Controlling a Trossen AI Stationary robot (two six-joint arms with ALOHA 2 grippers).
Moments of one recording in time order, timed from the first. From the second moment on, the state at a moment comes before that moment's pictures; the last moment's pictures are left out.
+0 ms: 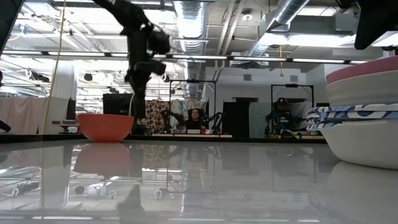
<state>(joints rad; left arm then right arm) 0.78 1.74 1.49 -1.06 0.01 0.24 0.61 1.10 1.05 -1.20 0.43 1.54</state>
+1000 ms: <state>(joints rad) 0.99 1.78 1.46 -1.08 -0.06 0.59 0.61 1.10 0.97 -1.16 0.42 1.57</state>
